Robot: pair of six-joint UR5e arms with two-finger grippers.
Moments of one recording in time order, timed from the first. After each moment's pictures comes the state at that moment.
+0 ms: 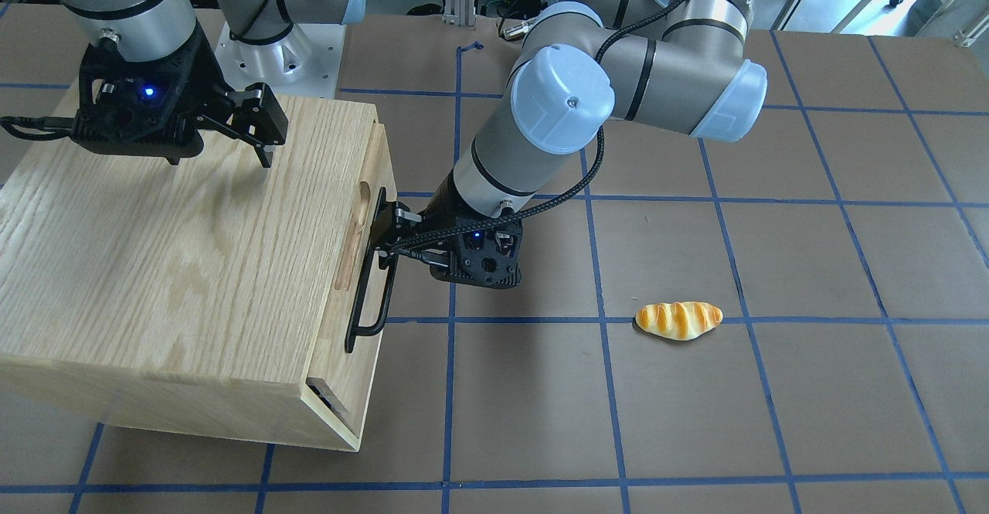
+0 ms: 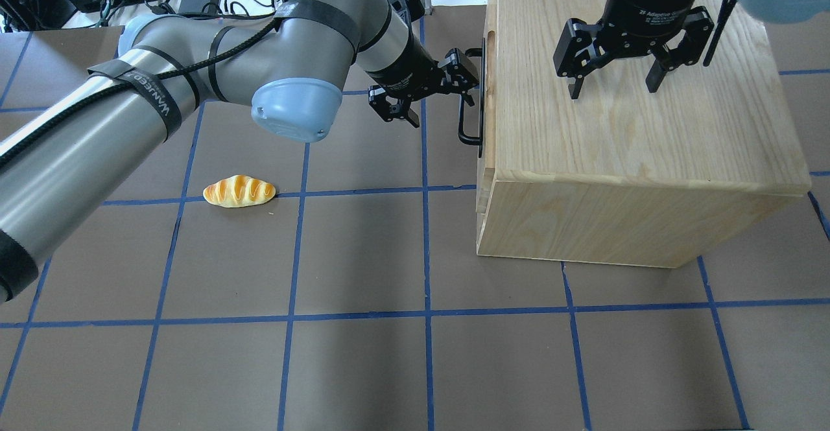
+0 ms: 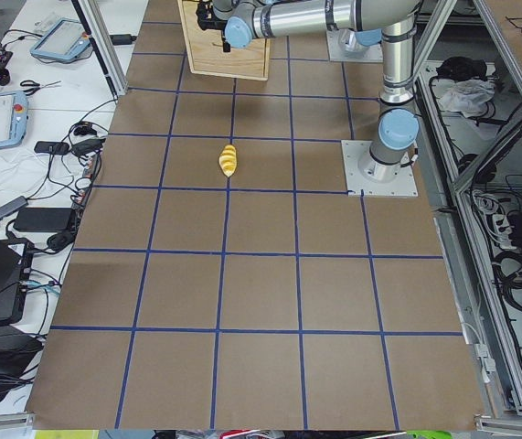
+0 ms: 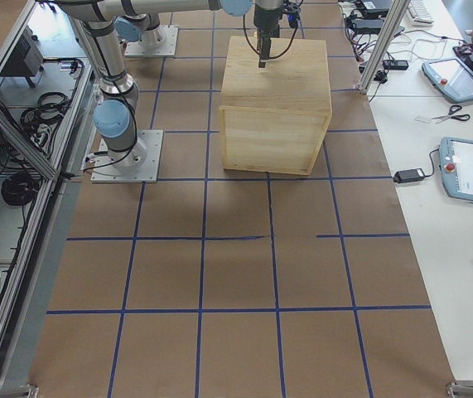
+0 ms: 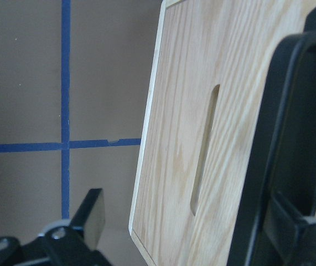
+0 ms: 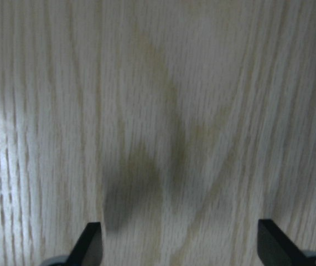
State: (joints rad) left arm -1.85 -1.93 -1.54 -1.05 1.17 -0.40; right arm 1.60 -1.49 1.43 -1.47 -1.61 0.02
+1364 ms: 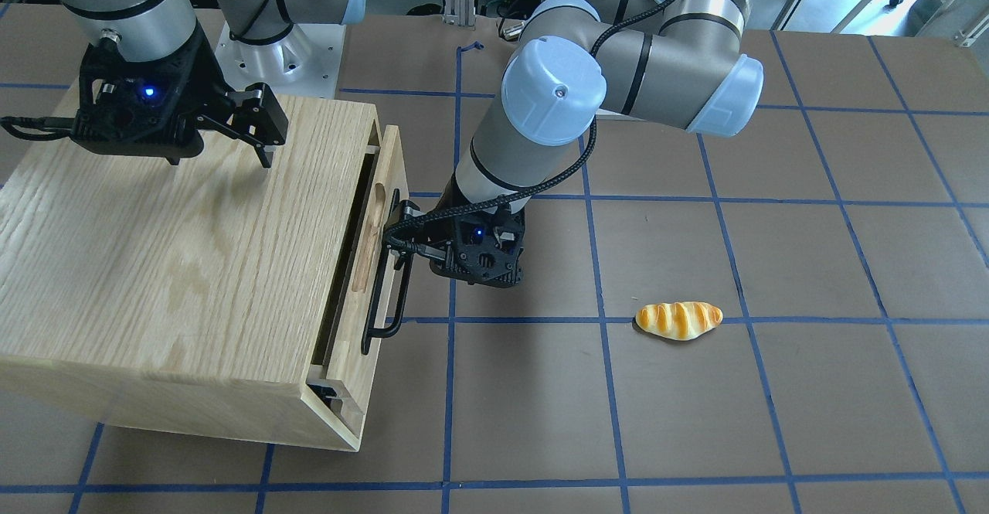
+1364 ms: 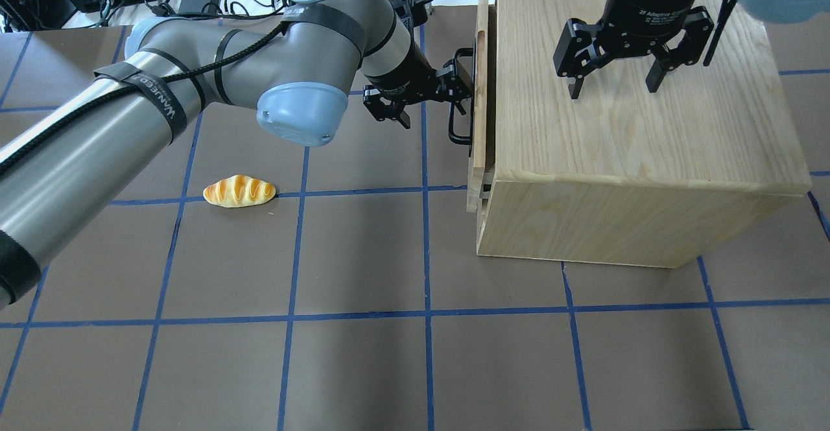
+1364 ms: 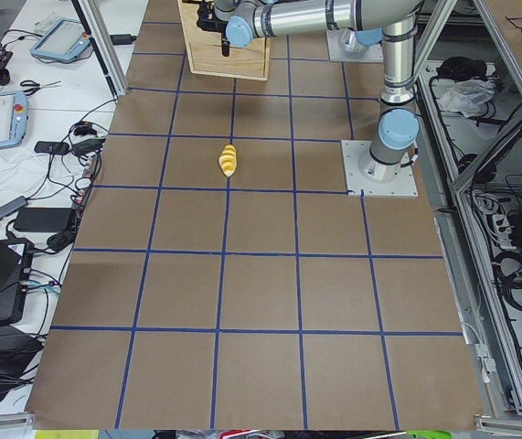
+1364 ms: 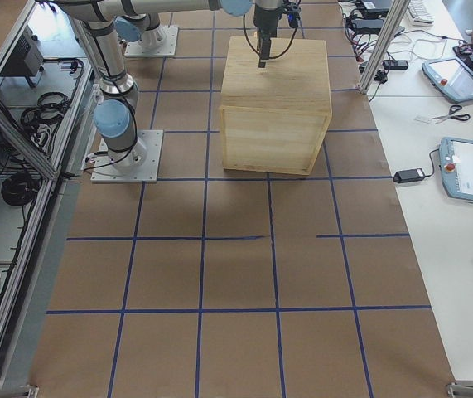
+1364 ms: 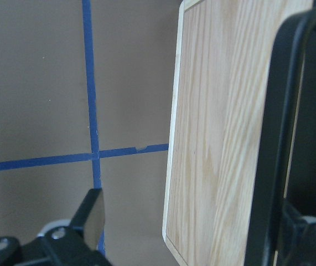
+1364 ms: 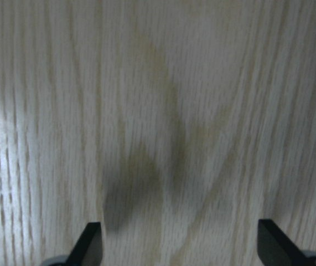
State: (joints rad) left arm -1.86 -1.92 -1.54 -1.07 1.27 -0.28; right arm 1.60 -1.49 1.43 -1.47 -1.61 0.02
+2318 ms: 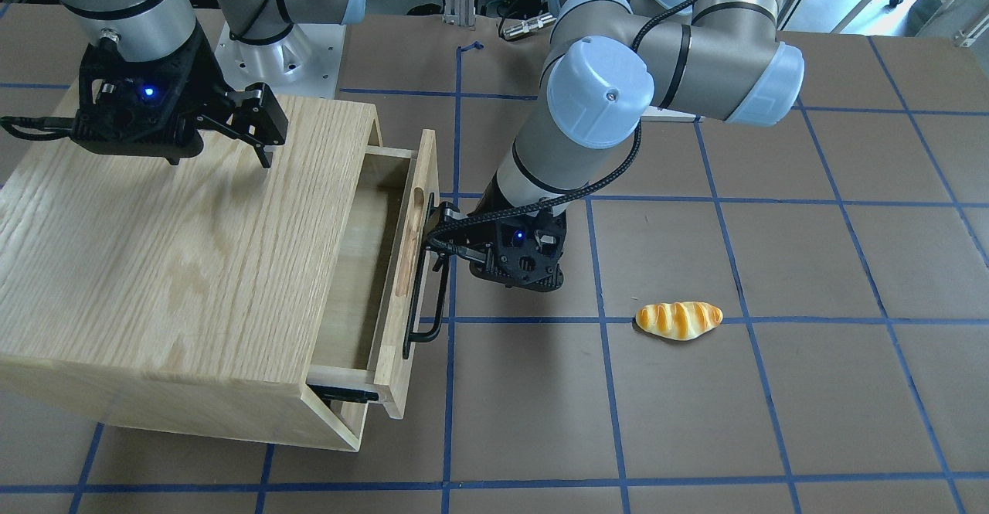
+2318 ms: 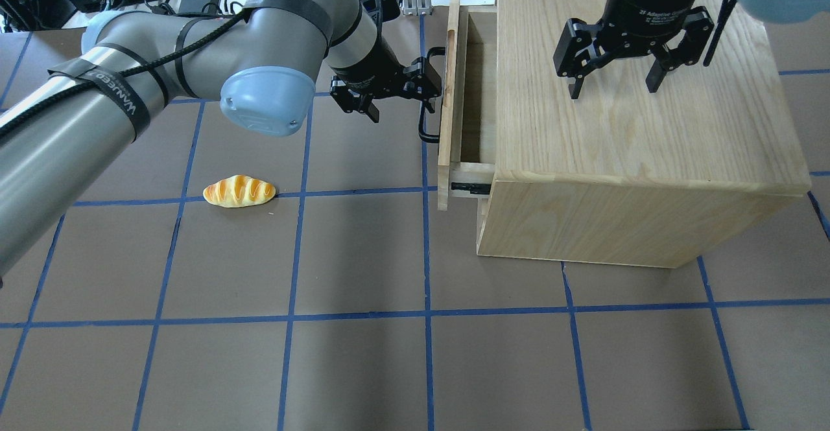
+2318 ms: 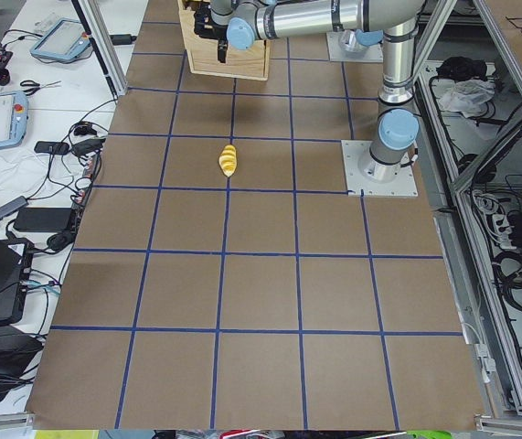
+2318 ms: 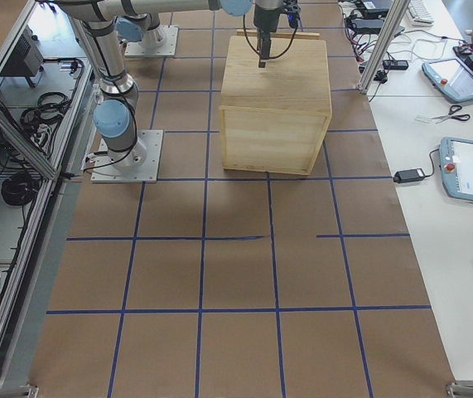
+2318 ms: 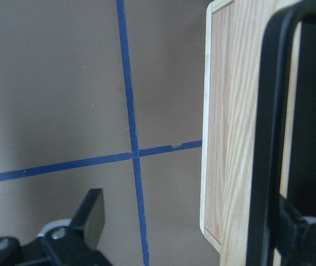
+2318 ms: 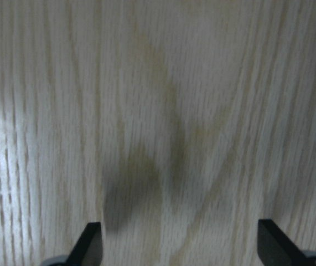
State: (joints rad) left arm -1.79 -1.89 -1.56 -1.13 1.28 -0.17; right arm 1.60 -1.49 1.43 -1.47 -1.61 0.02
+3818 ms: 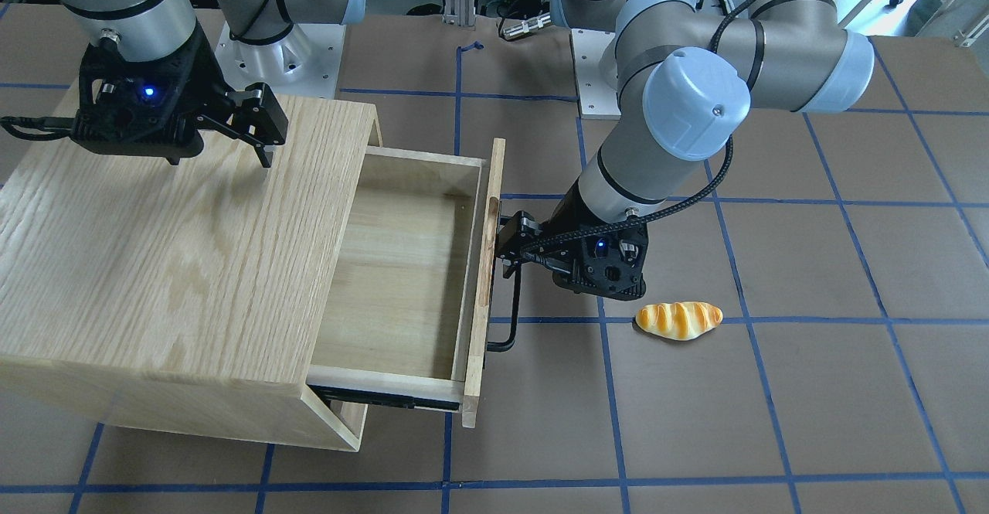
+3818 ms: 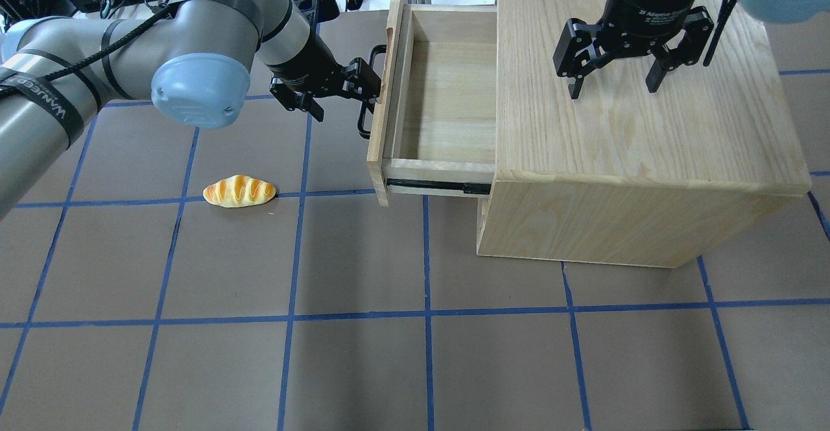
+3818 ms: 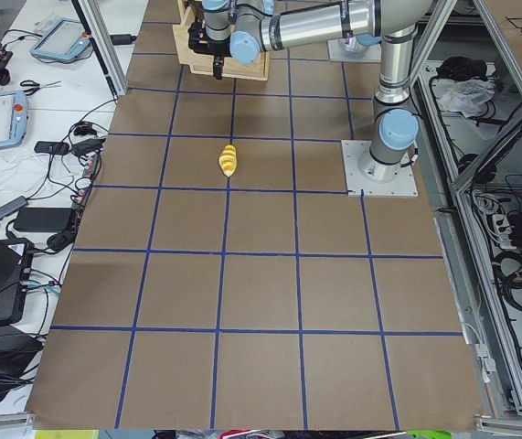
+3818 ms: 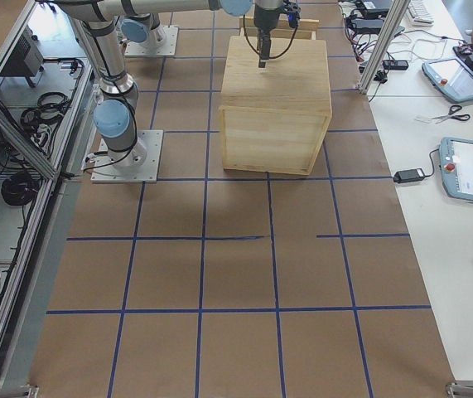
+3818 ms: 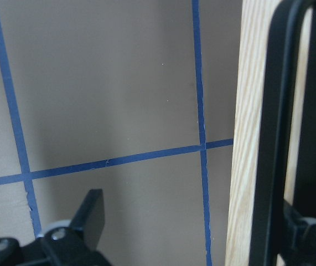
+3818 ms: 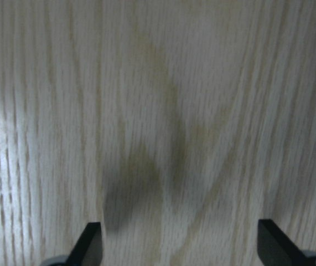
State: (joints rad) left arm -1.67 -1.84 -1.60 -1.19 1.32 -0.04; right arm 1.60 -1.49 1.43 -1.47 -1.61 0.02
